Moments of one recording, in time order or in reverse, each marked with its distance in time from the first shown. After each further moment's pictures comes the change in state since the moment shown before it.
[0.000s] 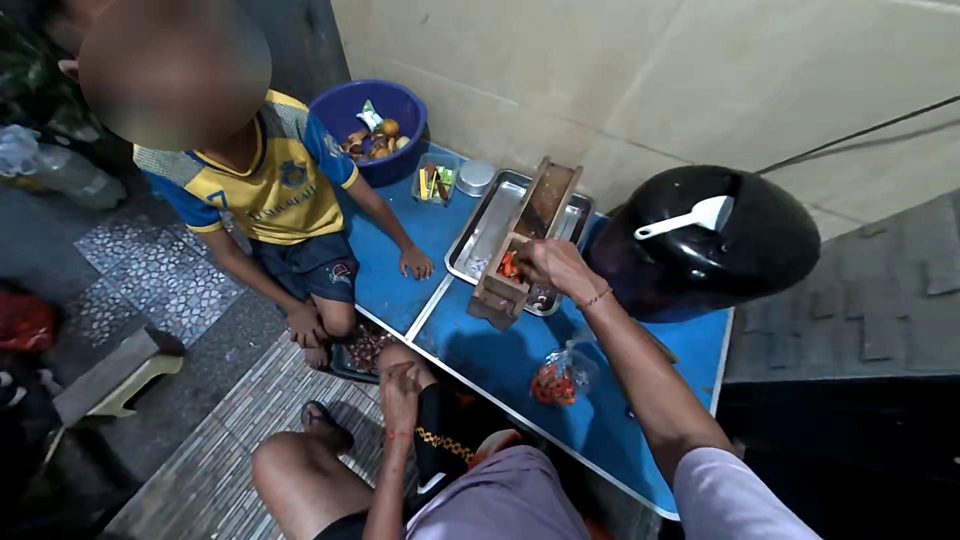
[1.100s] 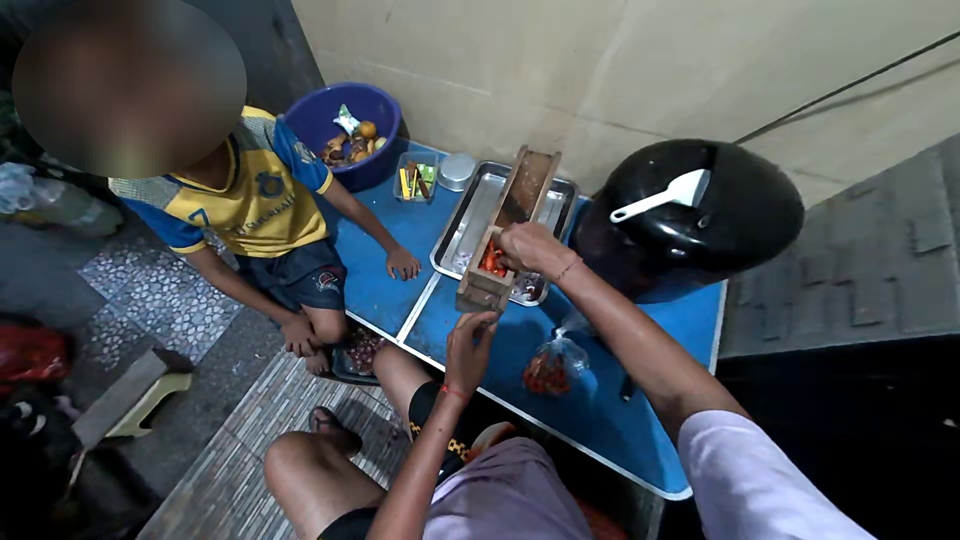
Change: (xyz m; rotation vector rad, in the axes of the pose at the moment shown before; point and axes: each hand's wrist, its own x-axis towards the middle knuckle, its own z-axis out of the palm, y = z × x) left_hand 0.012 0.150 0.054 -0.321 -0.281 0.403; right_hand 0.020 0.005 -0.004 -0.120 -0.145 0.005
